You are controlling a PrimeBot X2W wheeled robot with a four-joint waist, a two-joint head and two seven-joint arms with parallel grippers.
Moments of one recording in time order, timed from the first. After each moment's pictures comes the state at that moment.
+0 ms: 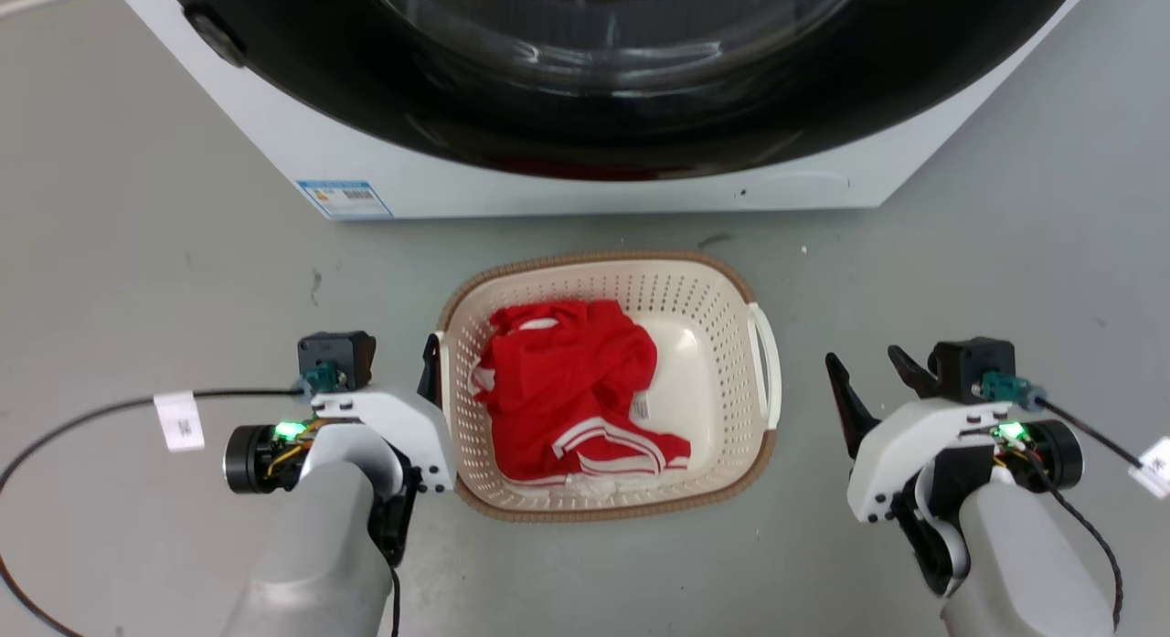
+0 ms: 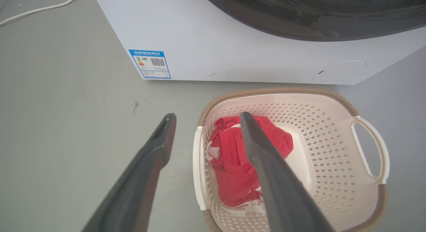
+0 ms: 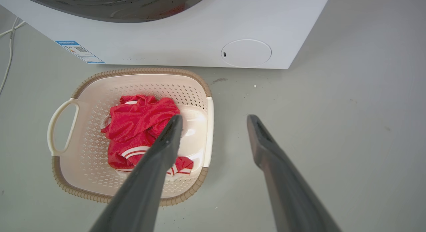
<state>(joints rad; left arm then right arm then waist) -0.57 0.07 -0.14 0.91 -0.24 -0.01 -0.20 -0.37 -0.06 0.06 0.55 0.13 0.13 0.01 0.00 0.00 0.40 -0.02</state>
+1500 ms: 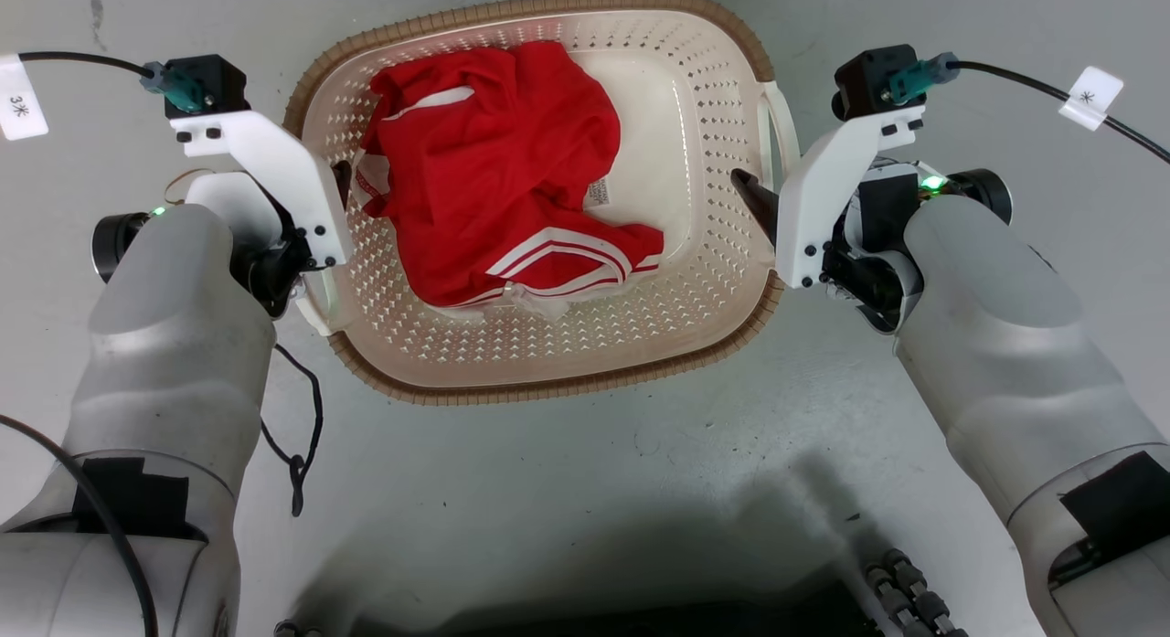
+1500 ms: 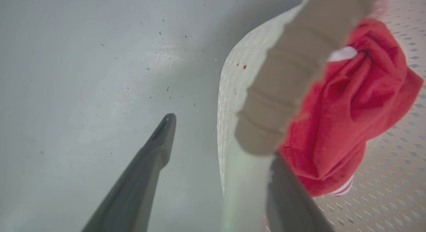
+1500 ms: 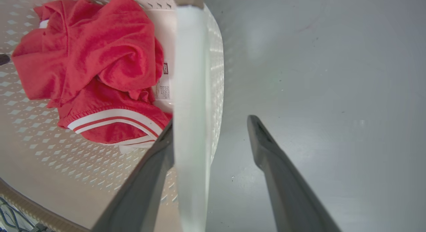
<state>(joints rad) -1.12 0.20 -0.14 1.26 -0.37 -0.11 0.25 -1.08 -0.07 0.52 1.11 0.61 0.13 0.25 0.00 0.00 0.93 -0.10</state>
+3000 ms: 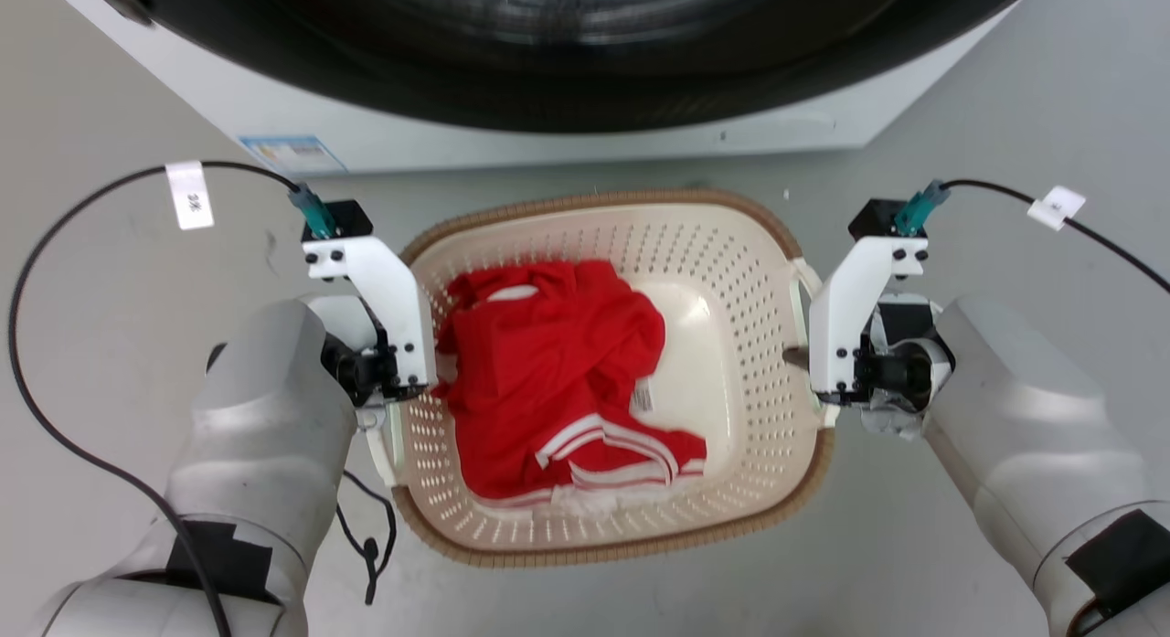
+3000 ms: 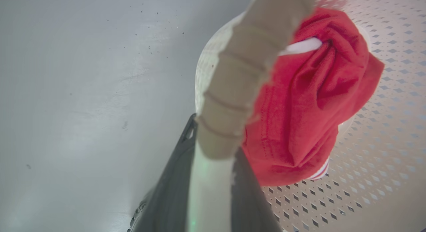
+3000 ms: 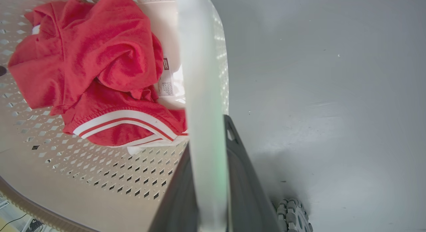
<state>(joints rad) -1.00 0.12 -0.21 1.29 -0.45 -0.11 0.56 -0.98 -0.12 0.71 1.21 0.97 0.13 0.55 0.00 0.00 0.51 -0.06</state>
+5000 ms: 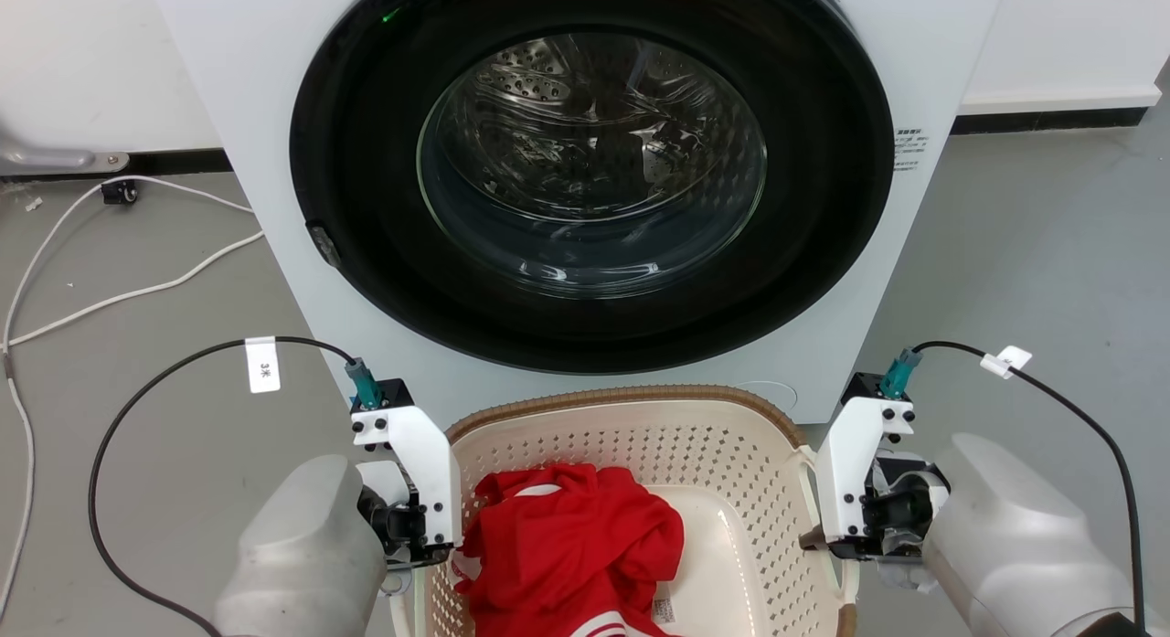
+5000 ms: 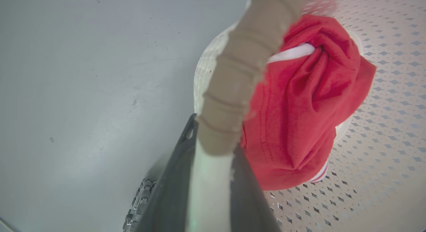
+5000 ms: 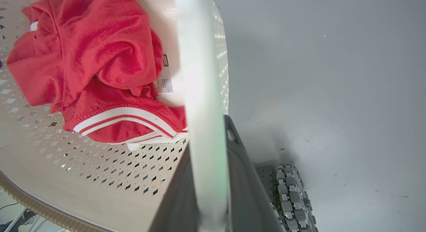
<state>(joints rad) -0.76 0.09 -0.27 1.29 -0.52 -0.10 0.66 -0.79 -0.11 0.66 1.29 0.94 0.13 0.74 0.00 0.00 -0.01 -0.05</state>
